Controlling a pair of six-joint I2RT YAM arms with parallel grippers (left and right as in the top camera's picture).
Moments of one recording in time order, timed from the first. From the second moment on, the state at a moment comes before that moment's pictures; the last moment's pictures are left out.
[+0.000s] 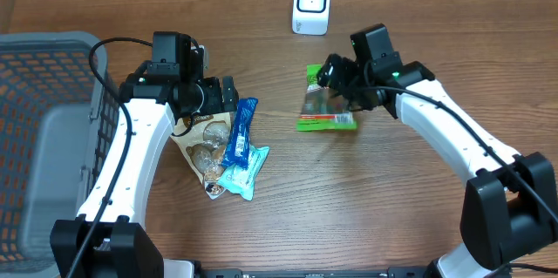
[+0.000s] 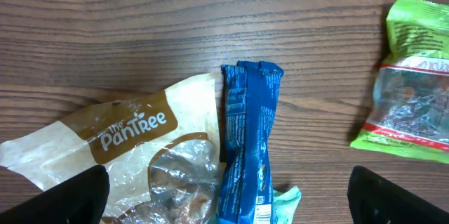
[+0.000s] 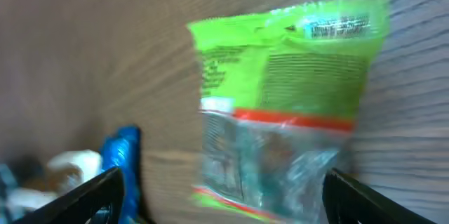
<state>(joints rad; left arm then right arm) -0.06 1.57 1.26 -0.85 0.13 -0.21 0.36 1.77 1.31 -0.56 -0.21 0.72</state>
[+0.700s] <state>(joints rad) -0.06 1.57 1.26 -0.85 0.13 -0.21 0.18 2.04 1.83 -1.00 -0.33 0.10</state>
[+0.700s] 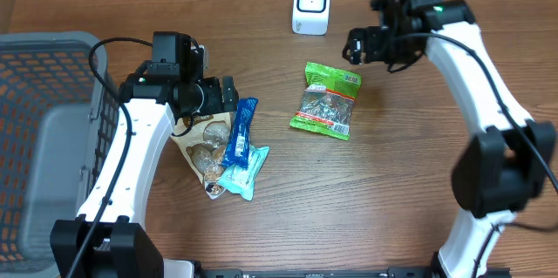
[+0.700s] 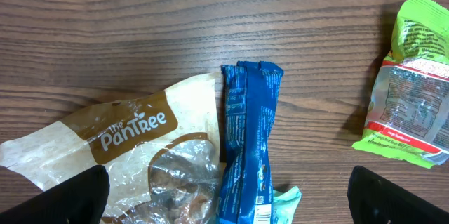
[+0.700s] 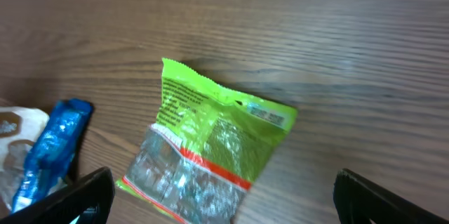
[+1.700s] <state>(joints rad) -0.06 1.57 1.26 -0.85 0.13 -0.21 0.20 2.33 1.85 -0.74 -0.47 -0.40</state>
